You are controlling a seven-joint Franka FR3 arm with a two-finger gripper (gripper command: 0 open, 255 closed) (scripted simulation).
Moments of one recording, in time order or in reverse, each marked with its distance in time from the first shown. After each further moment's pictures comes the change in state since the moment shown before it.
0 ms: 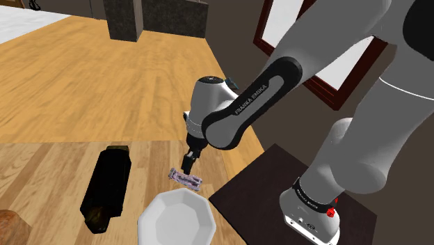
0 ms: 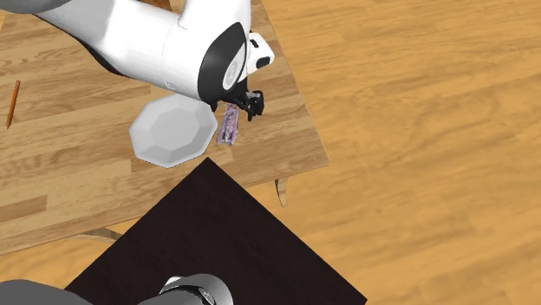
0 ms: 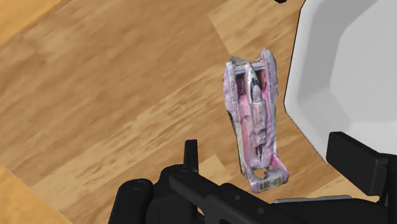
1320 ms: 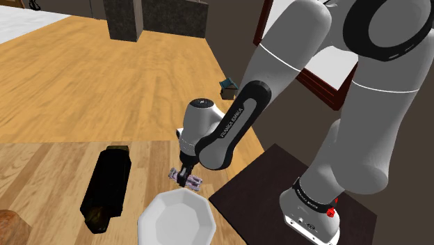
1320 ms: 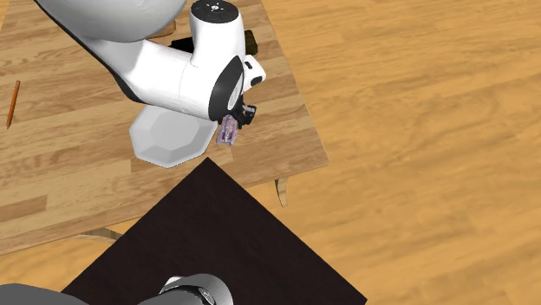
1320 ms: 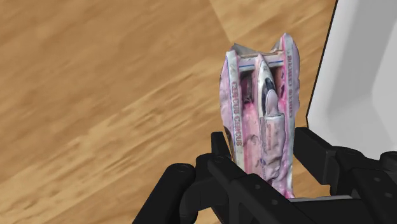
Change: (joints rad) arm 0.042 0.239 -0.012 0.054 -0.067 0.190 0.031
